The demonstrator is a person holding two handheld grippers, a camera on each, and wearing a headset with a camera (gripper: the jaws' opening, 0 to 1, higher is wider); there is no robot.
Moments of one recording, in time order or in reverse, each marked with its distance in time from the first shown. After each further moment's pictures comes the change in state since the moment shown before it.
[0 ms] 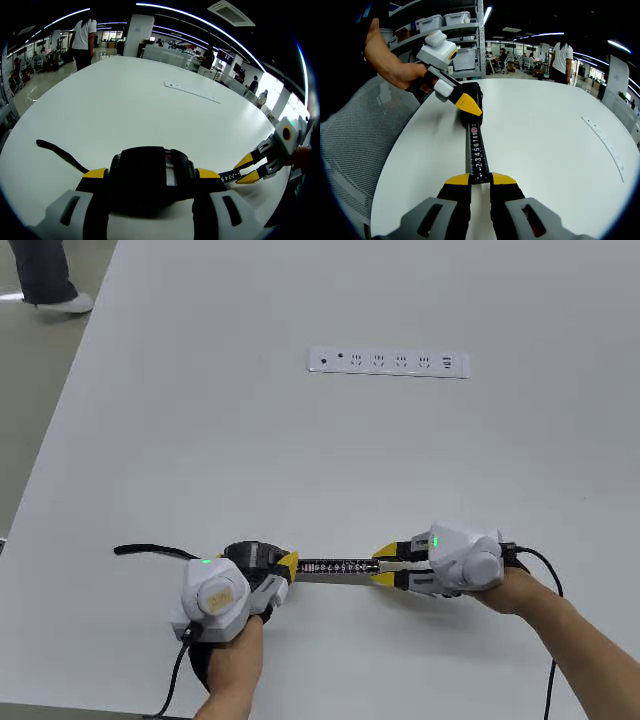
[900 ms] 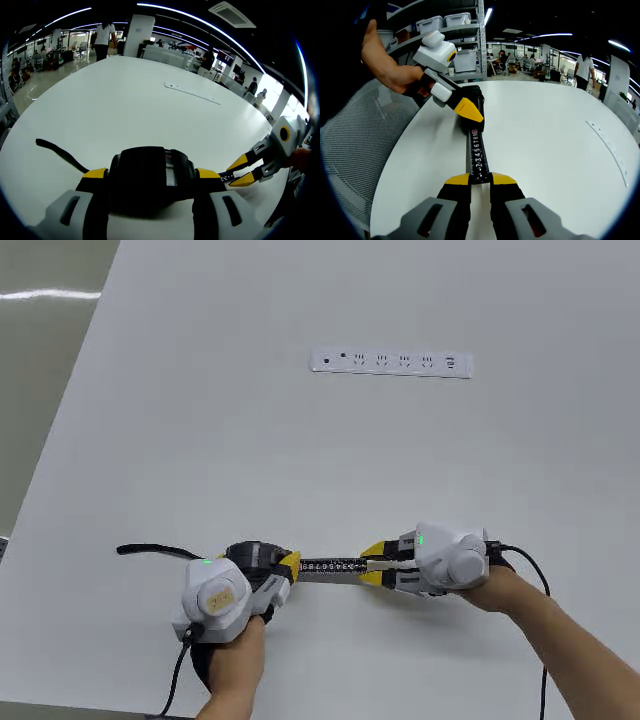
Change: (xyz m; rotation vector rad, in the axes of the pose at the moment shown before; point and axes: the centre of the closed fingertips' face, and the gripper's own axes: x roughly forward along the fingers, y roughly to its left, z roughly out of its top) left arm 0.000 0.001 0.000 -0.010 -0.003 -0.008; right arm 0.017 0.001 0.012 0.001 -0.014 0.013
